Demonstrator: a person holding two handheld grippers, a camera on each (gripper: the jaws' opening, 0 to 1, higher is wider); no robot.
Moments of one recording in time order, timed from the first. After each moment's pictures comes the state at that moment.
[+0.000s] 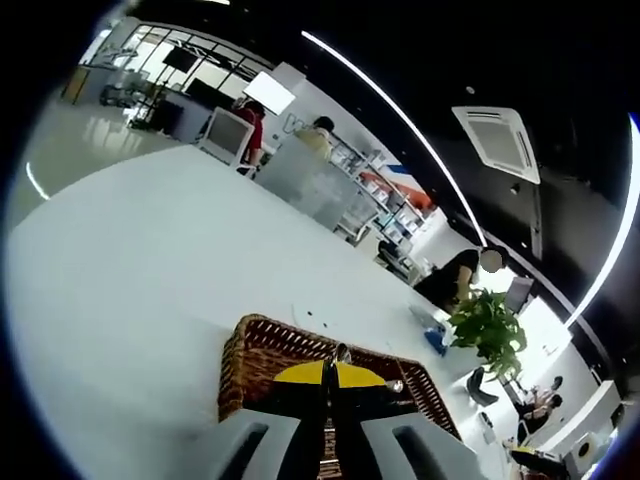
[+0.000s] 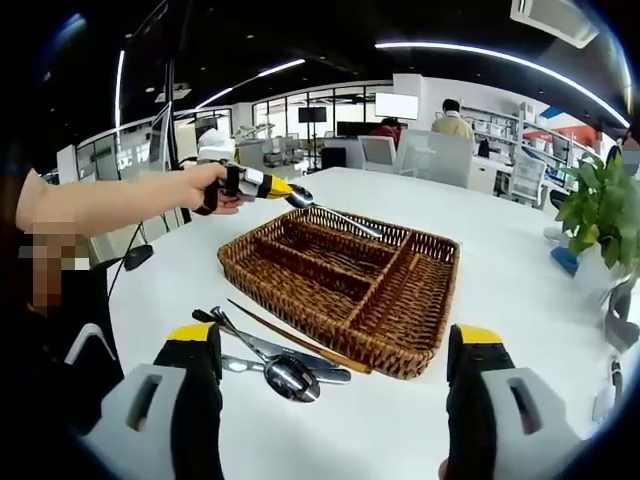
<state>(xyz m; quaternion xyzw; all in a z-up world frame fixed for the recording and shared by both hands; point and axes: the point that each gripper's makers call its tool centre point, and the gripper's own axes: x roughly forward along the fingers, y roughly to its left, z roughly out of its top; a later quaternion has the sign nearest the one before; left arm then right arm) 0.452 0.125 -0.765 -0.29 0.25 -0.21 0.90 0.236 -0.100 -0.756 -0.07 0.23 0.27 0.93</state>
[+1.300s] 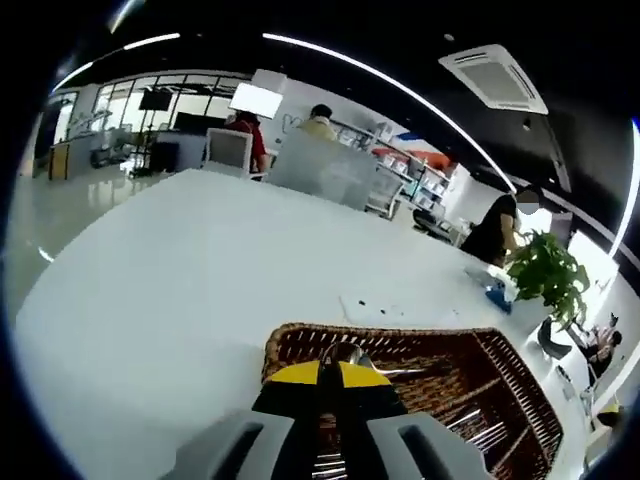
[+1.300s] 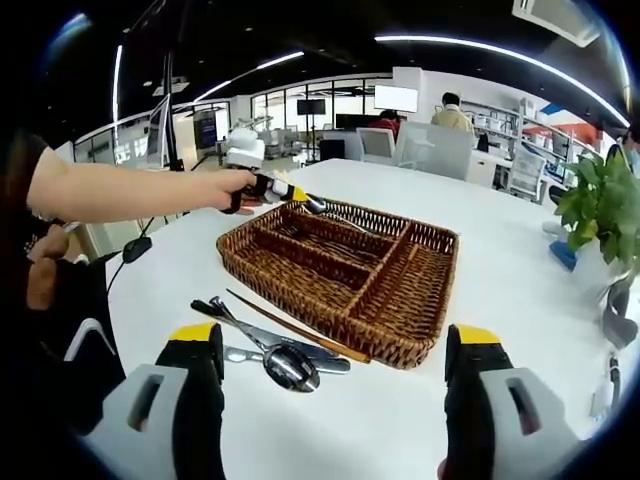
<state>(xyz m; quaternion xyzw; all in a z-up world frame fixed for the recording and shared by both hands) 0.491 0.126 -0.809 -0.11 0.27 -0.16 0.94 0.230 -0.103 -0.764 -0.07 0.25 0.27 0.93</state>
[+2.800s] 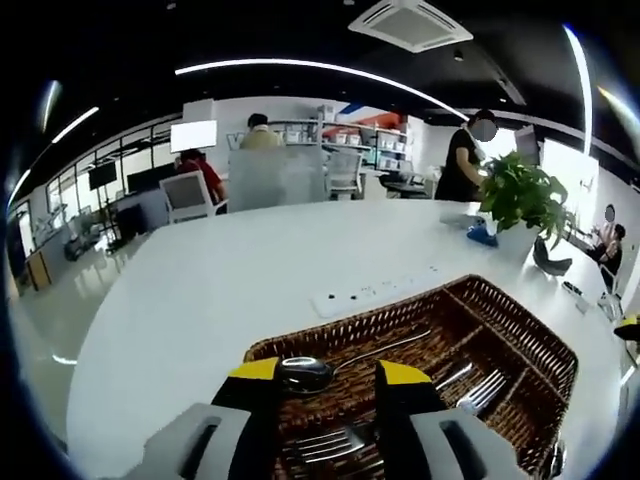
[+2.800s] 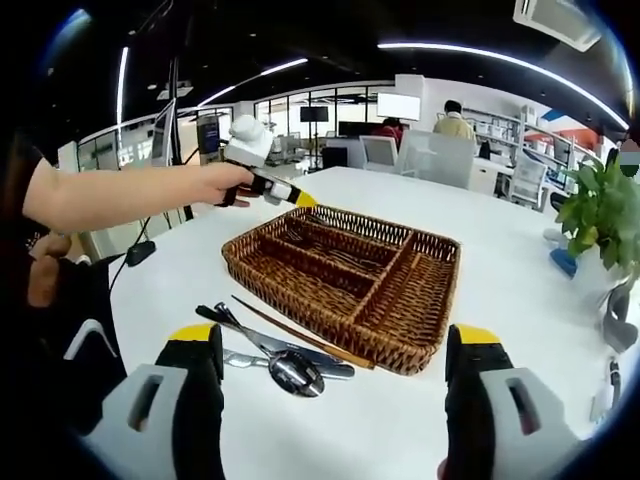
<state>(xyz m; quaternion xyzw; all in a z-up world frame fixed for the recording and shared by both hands) 0.464 0.108 -0.775 0.04 0.25 -0.22 0.94 0.228 -0.096 -0.755 -0.07 0.23 0.27 0.93</state>
